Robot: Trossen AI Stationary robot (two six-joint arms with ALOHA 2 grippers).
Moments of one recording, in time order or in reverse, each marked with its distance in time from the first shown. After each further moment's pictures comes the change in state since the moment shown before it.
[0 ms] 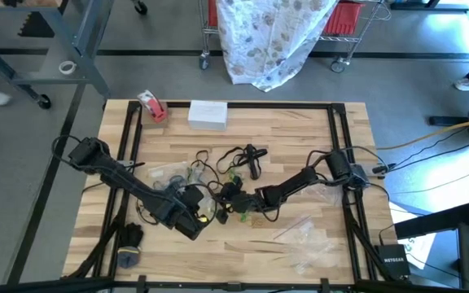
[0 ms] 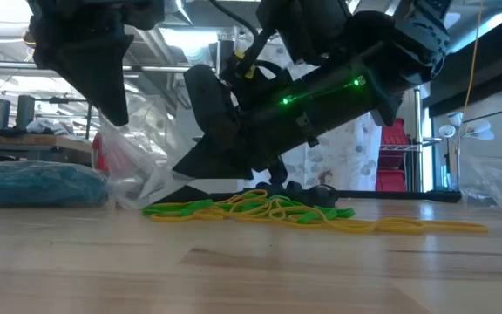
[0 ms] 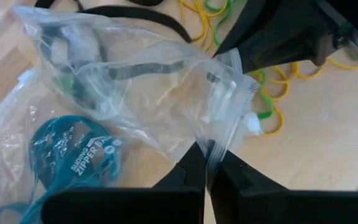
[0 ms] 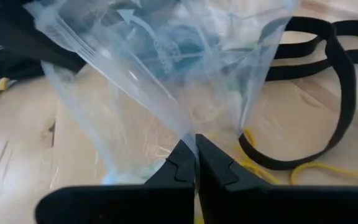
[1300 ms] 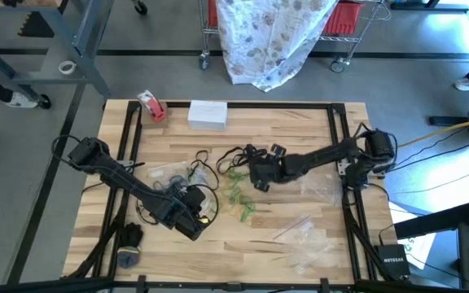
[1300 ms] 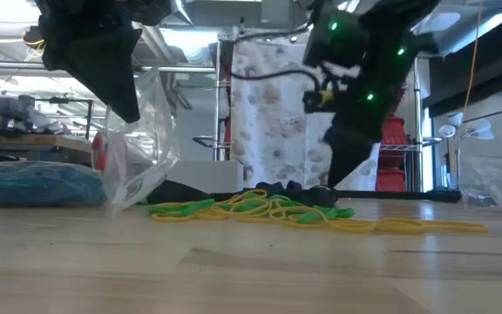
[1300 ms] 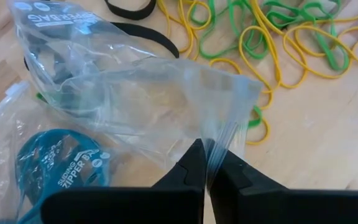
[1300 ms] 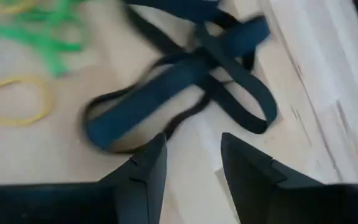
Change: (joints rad) left arm 0.002 0.000 0.000 0.048 -0.023 0.036; right arm -0.200 -0.447 -0.139 -1.110 0.033 -0.128
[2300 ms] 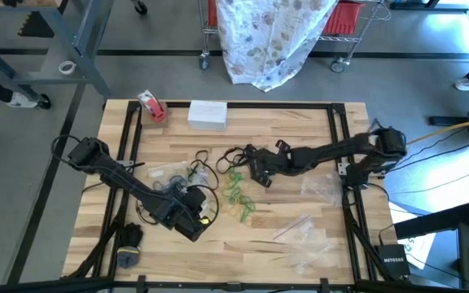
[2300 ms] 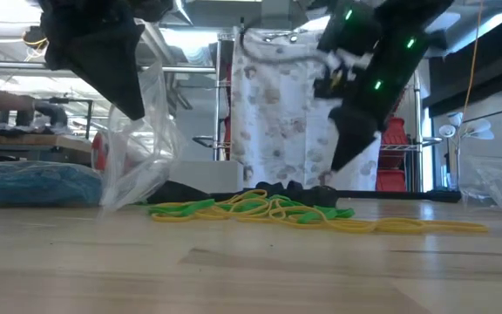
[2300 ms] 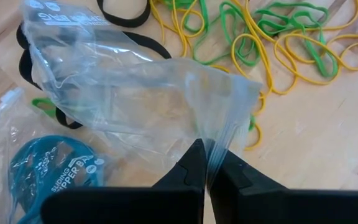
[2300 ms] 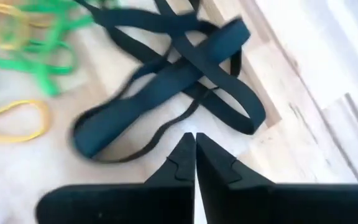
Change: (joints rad) left arm -0.007 0.000 0.000 0.023 -0.021 0.009; right arm -0.040 -0.139 -0.092 0.087 -0.069 -0.011
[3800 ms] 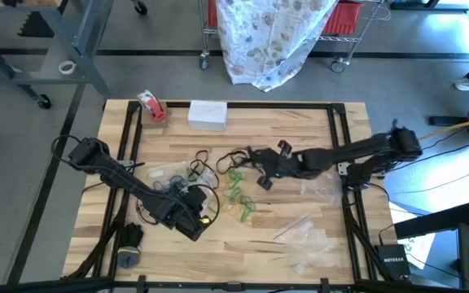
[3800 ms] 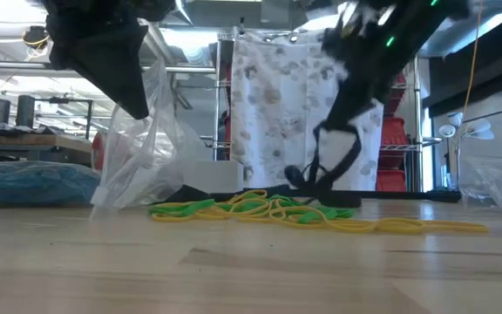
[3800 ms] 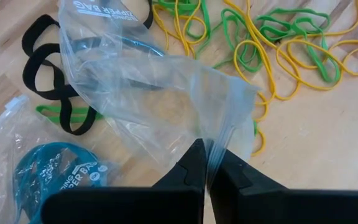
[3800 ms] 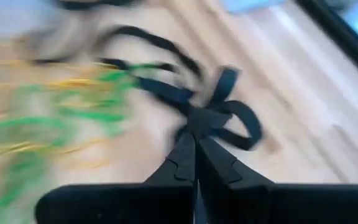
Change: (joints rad) left arm 0.006 0.000 0.000 0.002 -0.017 0.013; right arm 0.090 -0.145 0.000 0.041 0.022 0.050
